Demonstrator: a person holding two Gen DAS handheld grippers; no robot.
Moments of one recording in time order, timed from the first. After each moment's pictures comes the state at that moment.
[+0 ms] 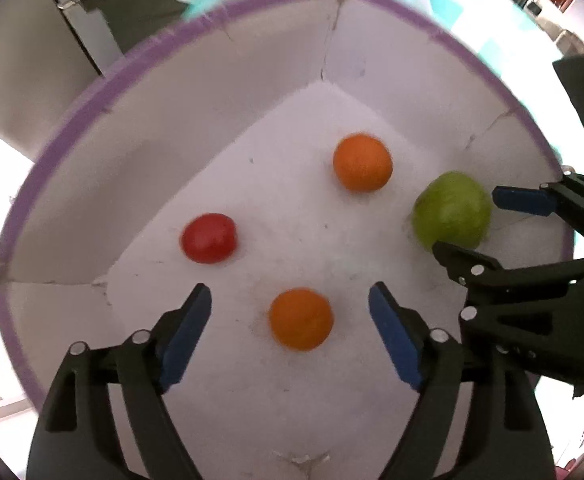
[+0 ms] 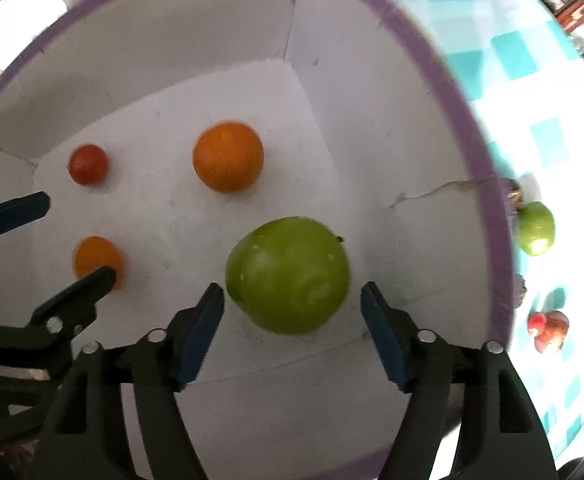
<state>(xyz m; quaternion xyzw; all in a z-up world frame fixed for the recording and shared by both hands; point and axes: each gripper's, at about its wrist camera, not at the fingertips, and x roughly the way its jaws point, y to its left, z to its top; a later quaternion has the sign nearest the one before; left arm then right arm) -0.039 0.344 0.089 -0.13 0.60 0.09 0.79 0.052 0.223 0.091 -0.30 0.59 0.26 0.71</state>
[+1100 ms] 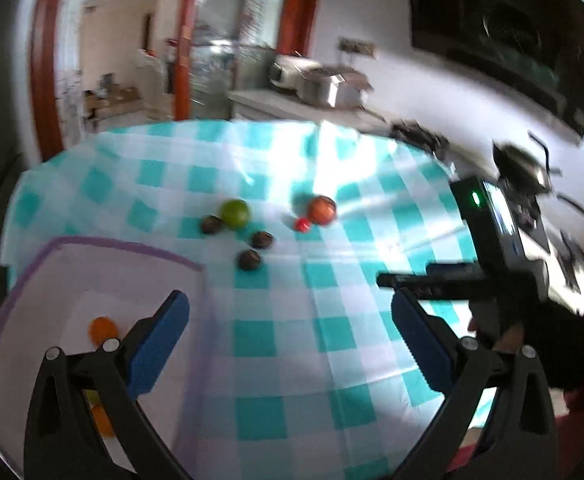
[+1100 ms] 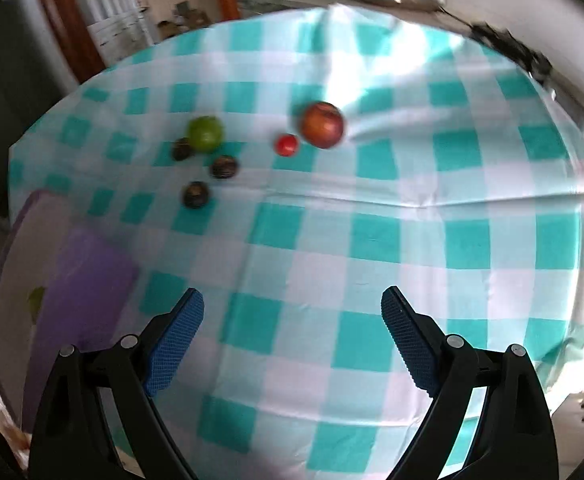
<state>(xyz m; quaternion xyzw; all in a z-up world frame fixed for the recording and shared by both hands) -0.089 0.121 0.203 0.02 0.34 -0.23 0.91 -0.026 -0.110 0.127 0.10 0.51 -0.02 0.85</state>
